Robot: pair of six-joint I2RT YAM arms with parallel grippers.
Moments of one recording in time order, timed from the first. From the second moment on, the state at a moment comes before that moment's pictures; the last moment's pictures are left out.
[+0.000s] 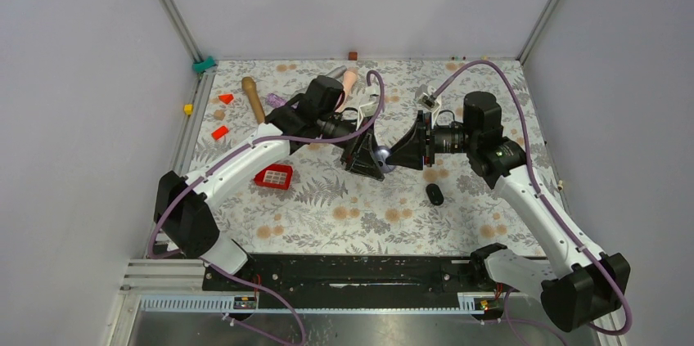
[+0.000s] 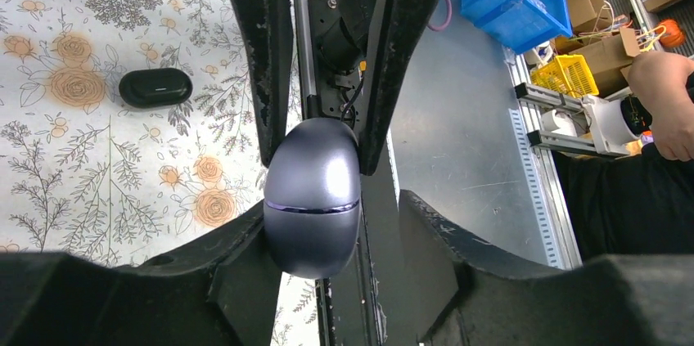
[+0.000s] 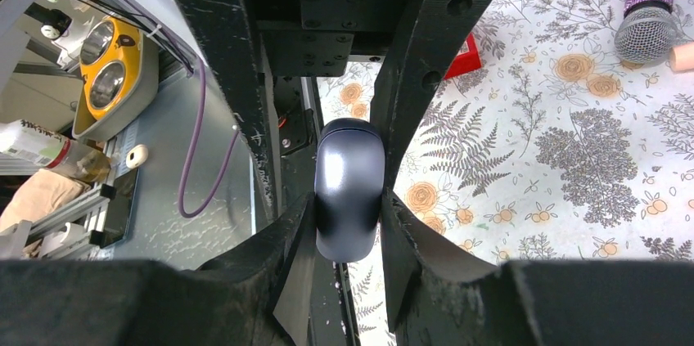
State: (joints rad) left arm -0.70 1.54 1.38 -0.49 1.12 0.02; right arm 0.36 1.08 0.98 -0.27 -1.07 0.13
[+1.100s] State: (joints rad) left arm -0.66 1.51 1.31 -0.33 1.11 -0.10; right arm 0.36 1.07 0.96 -0.25 -1.05 0.13
